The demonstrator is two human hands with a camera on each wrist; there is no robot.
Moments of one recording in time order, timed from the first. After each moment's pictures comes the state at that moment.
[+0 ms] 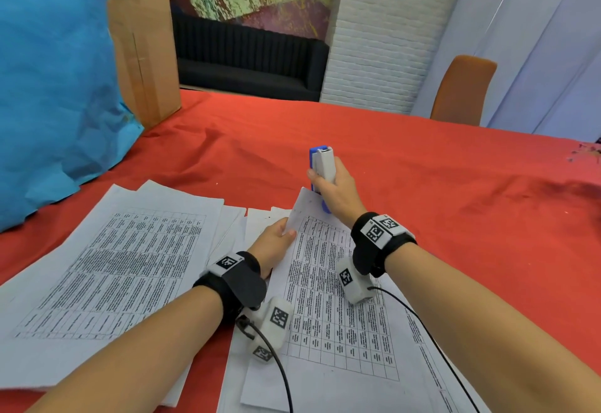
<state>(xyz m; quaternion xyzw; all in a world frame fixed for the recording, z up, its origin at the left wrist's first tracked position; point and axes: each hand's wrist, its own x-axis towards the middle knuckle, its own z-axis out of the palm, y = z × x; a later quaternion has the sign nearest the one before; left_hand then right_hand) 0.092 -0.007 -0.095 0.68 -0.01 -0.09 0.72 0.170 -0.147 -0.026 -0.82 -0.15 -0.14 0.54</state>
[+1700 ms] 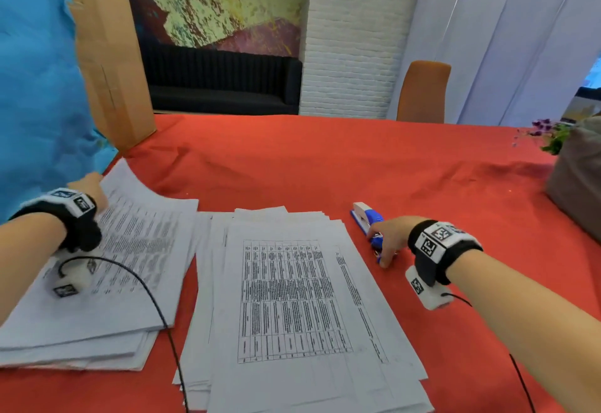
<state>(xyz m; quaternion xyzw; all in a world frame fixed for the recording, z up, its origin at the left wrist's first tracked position) 0.096 0.206 0.000 0.95 0.27 0.08 0.16 0.079 -0.336 0.009 -0.97 -0.01 0.24 -0.08</state>
